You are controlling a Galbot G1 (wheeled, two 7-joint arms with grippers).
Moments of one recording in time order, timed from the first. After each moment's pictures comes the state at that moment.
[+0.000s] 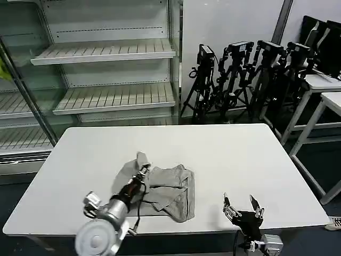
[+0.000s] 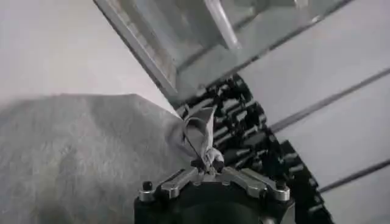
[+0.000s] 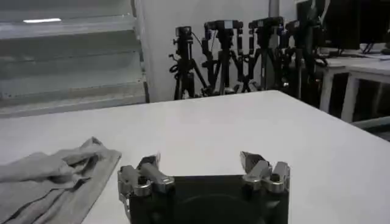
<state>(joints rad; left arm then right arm) 1.23 -1.36 -0.32 -2.09 -1.26 0.33 -0.39 -1.66 1.38 0.47 2.29 0.25 -0.34 0.24</state>
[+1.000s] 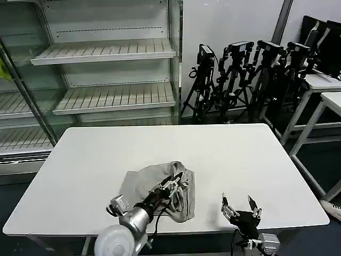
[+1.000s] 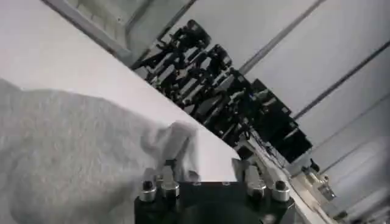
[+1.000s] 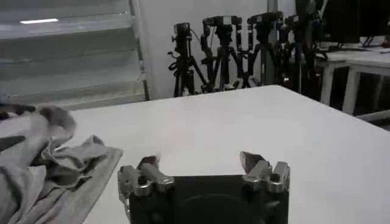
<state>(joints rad) 1.24 -1.27 -0.18 -2.14 -1.09 0.41 -0.27 -1.65 1.40 0.46 2.28 0.25 -0.34 0.24</state>
